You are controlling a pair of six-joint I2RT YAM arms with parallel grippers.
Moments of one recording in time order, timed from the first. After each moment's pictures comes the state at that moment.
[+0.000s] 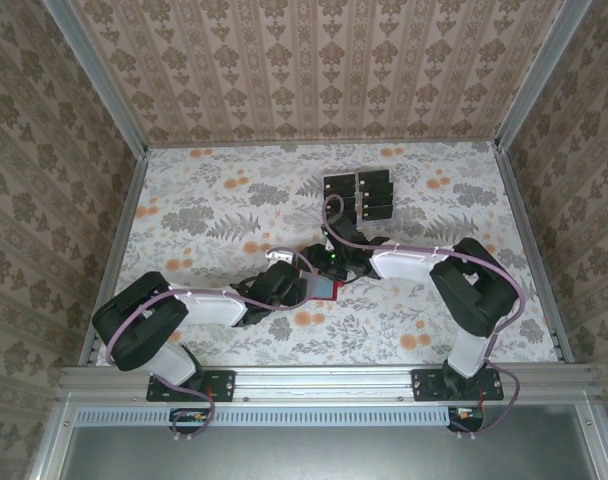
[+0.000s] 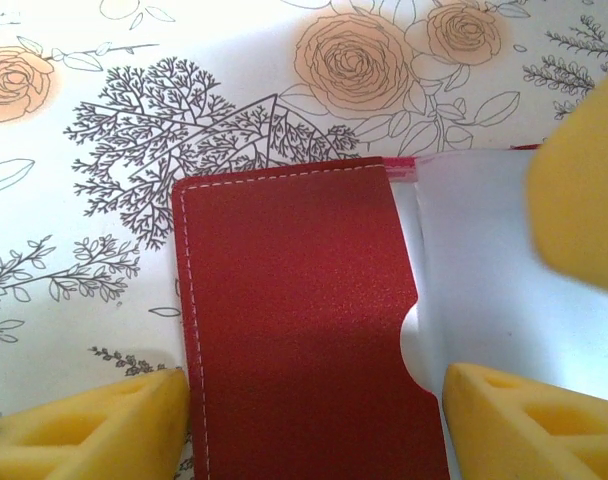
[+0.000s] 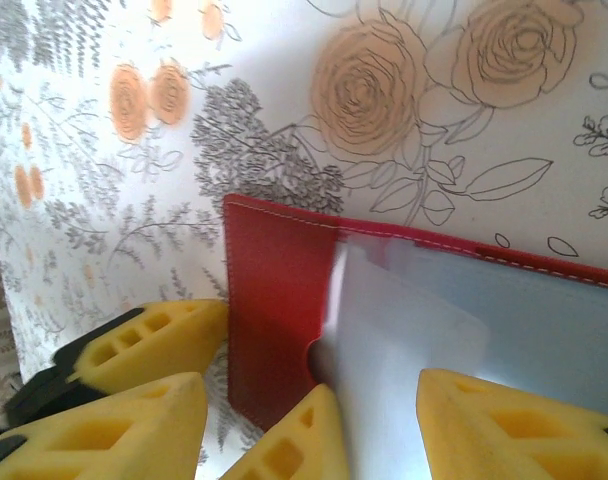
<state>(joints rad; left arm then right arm) -0.94 1.52 0.51 0.16 -0.32 -0.55 0.69 1.75 0.98 -0.09 -0.27 0.93</state>
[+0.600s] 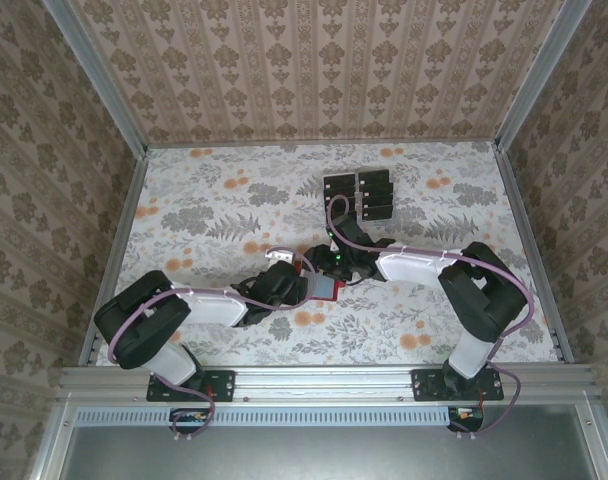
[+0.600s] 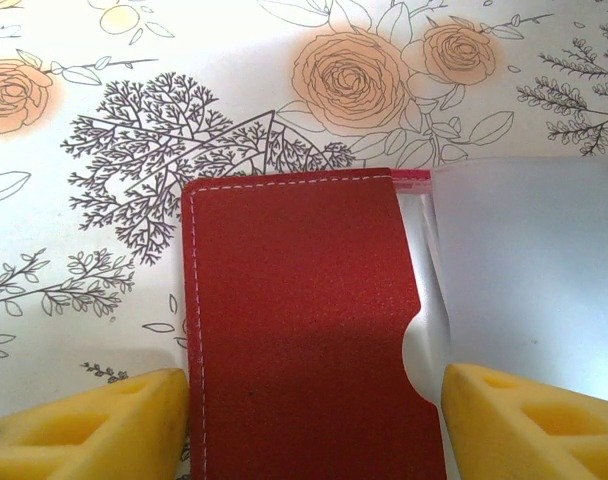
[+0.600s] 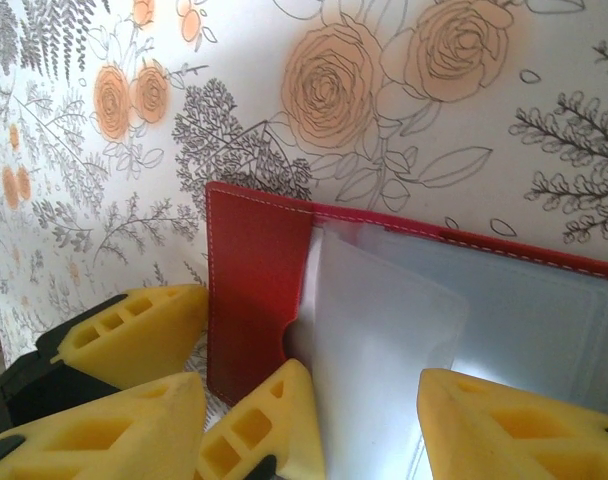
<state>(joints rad) -0.94 1.54 0.50 0.19 -0.33 -0.56 0.68 1.72 0.93 -0.10 -0.26 0.92</state>
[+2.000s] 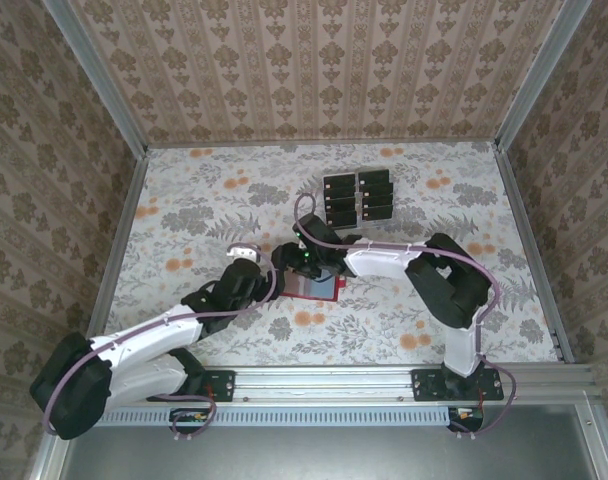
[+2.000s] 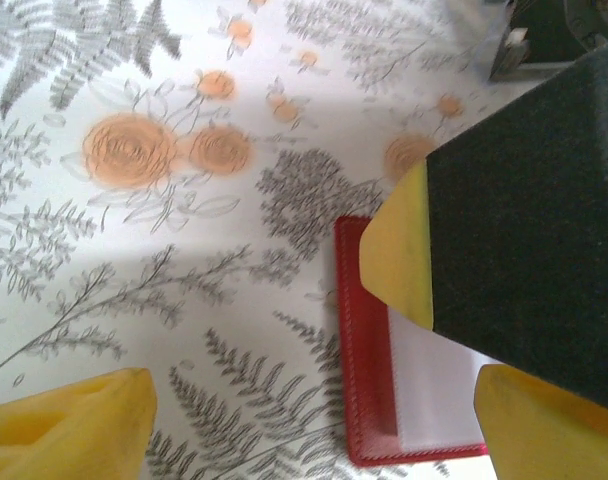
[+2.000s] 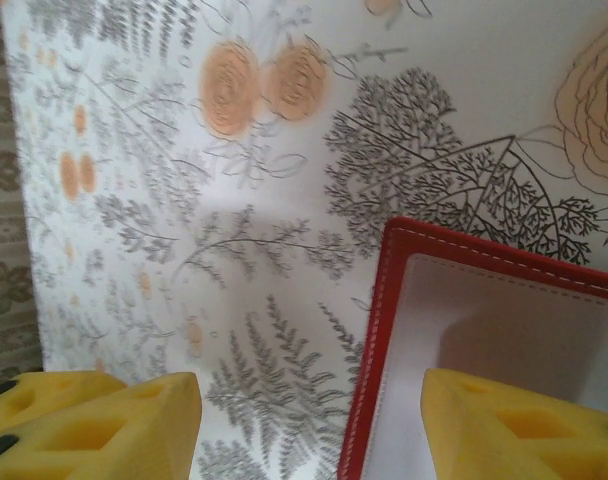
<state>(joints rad) -0.80 1.04 0.39 -0.08 -0.26 -0.57 0.80 1.93 1.17 -0.07 -0.23 0.98</state>
